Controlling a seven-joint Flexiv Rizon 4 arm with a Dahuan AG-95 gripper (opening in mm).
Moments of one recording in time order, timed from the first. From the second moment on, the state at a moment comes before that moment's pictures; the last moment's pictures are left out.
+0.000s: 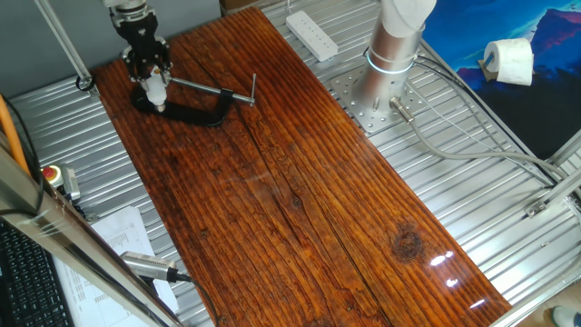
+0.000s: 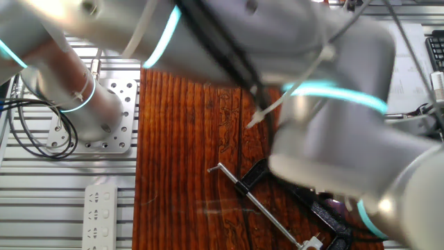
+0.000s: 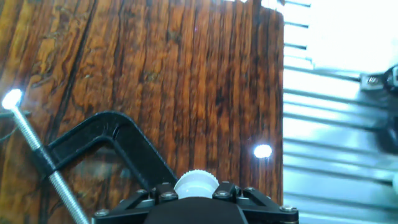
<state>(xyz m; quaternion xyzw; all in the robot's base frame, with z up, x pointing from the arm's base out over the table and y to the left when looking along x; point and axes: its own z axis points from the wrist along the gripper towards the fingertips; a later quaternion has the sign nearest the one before) 0.591 -0.213 0.146 -0.76 0.63 0.05 0.15</state>
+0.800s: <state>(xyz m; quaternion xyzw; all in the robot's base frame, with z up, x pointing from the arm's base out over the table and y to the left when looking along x) 0.609 -0.189 0.129 -0.76 0.61 0.08 0.21</state>
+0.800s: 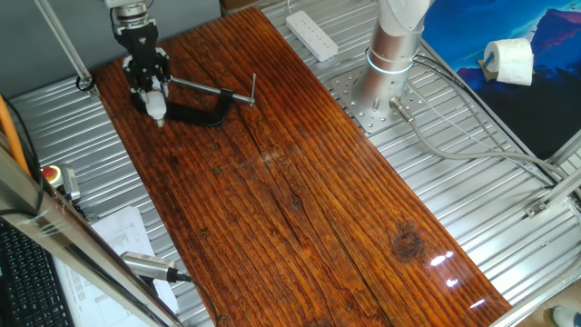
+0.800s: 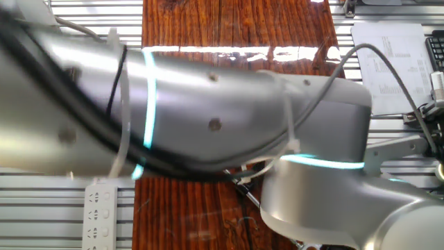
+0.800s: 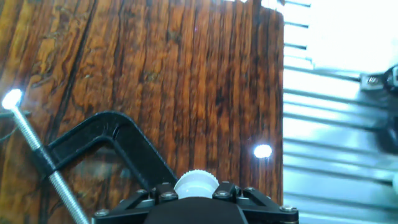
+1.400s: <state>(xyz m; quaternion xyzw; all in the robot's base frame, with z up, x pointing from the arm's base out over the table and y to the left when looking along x) 0.623 -0.166 0.129 -0.76 0.61 0.08 0.23</state>
